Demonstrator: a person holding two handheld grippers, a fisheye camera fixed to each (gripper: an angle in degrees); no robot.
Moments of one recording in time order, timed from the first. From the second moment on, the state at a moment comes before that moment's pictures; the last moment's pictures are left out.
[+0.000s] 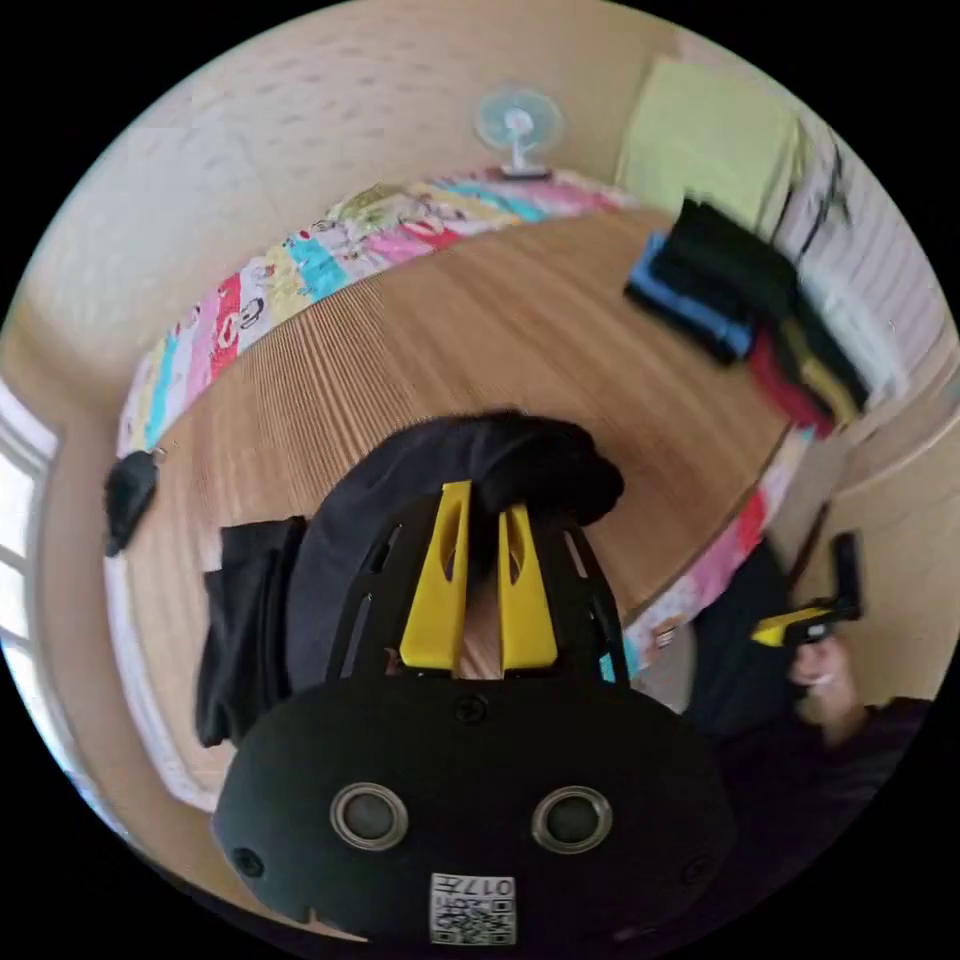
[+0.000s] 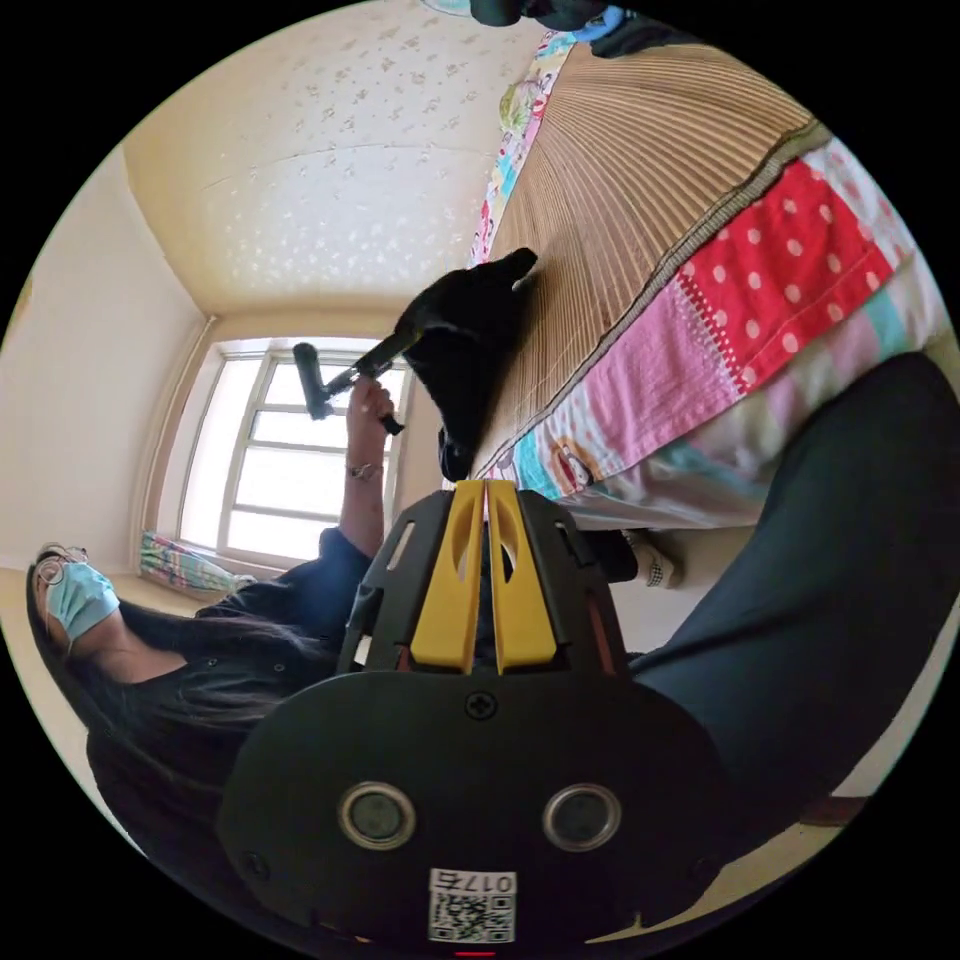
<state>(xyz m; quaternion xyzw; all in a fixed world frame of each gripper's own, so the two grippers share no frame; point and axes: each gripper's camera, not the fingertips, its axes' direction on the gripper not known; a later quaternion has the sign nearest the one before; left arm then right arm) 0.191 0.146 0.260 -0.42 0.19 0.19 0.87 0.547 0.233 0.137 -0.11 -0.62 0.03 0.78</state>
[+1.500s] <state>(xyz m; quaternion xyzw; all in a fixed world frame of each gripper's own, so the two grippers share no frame) -0.082 0.194 0.062 -0.11 0.53 -0.29 0.79 0.343 0.312 -0.133 0.11 -0.72 -0.05 0.69</state>
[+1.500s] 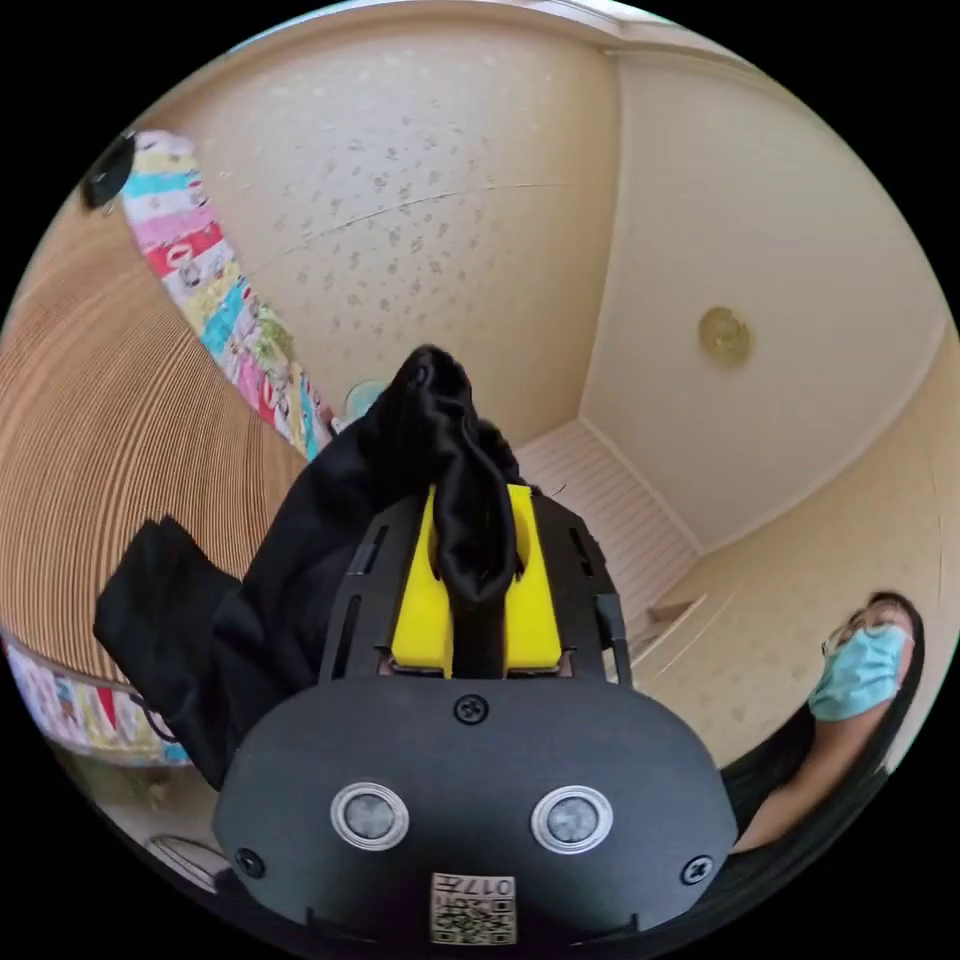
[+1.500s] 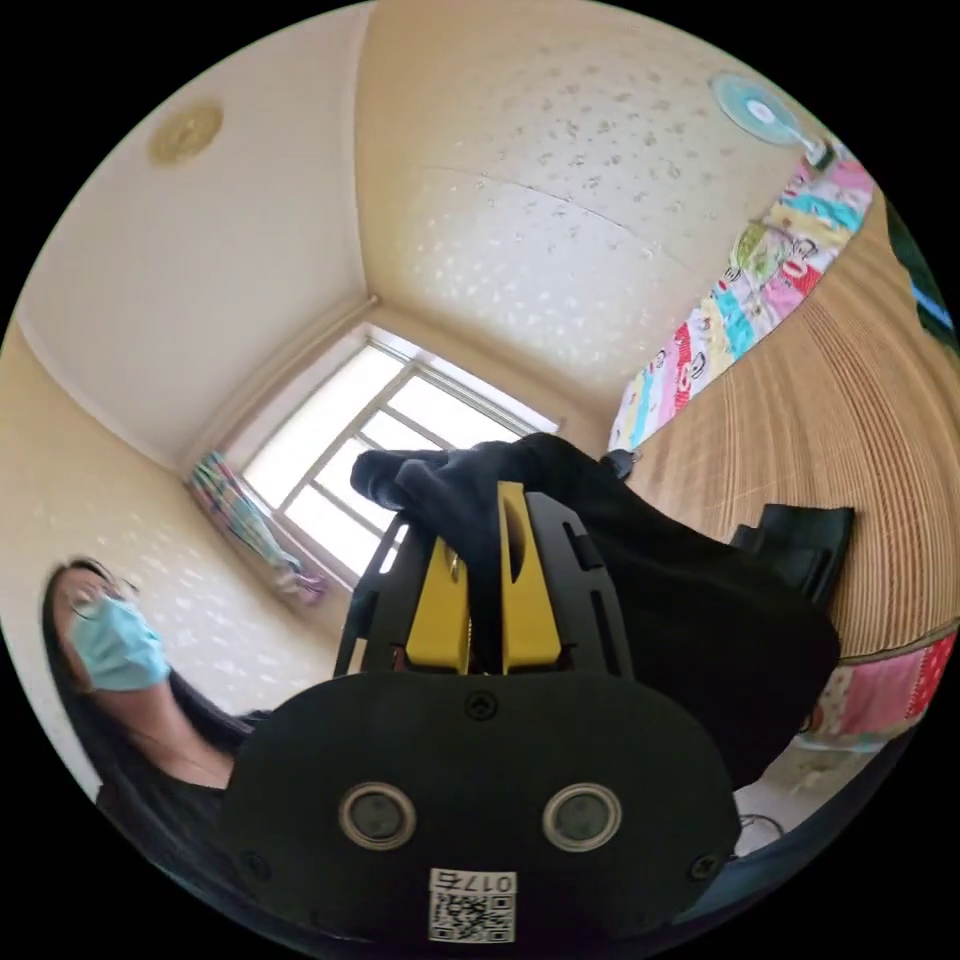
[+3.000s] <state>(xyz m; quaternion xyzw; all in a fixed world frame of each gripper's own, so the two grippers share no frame) 0.095 -0.113 0.301 -0.15 0.02 0.04 0.99 0.152 -0.147 -0.270 0.30 -0.40 -0.10 0.86</state>
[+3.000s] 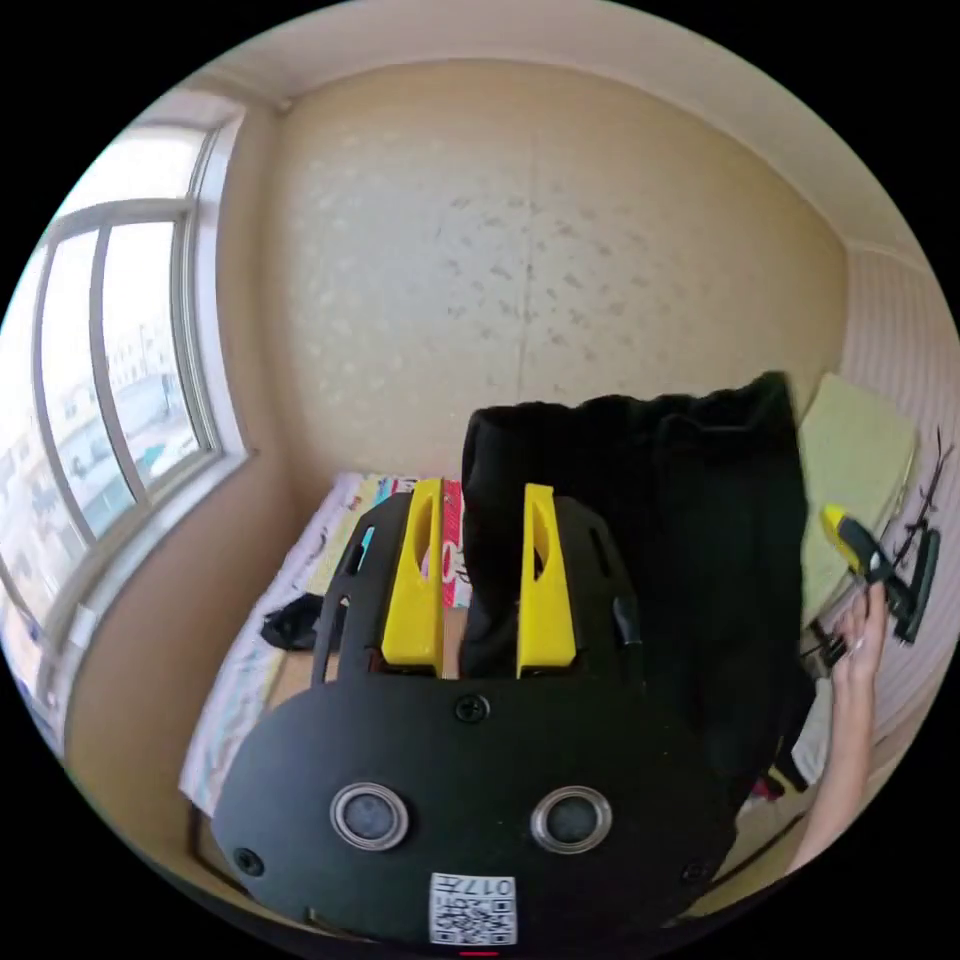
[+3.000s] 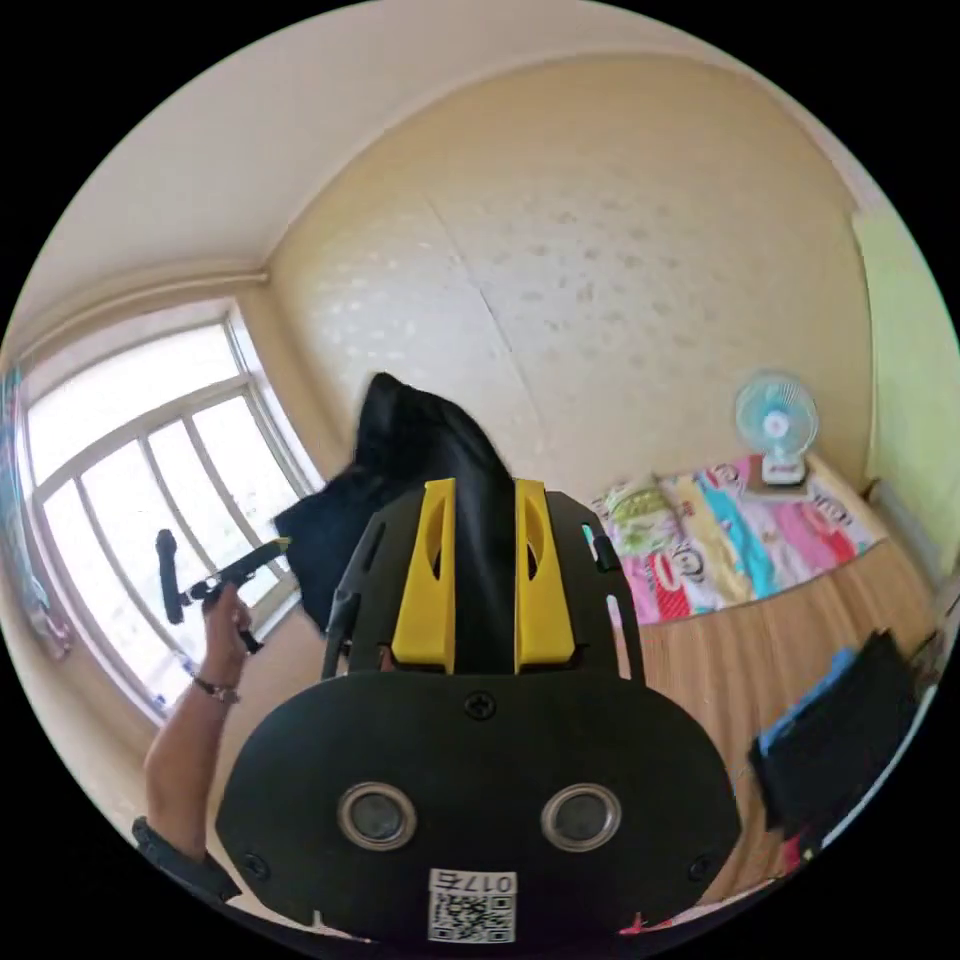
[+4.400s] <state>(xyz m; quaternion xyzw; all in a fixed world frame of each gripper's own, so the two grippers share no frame) -0.071 0.342 0.064 -0.42 0.22 -0.07 0.88 0.477 0.140 0.197 -0.04 -0.23 -0.08 0.97</state>
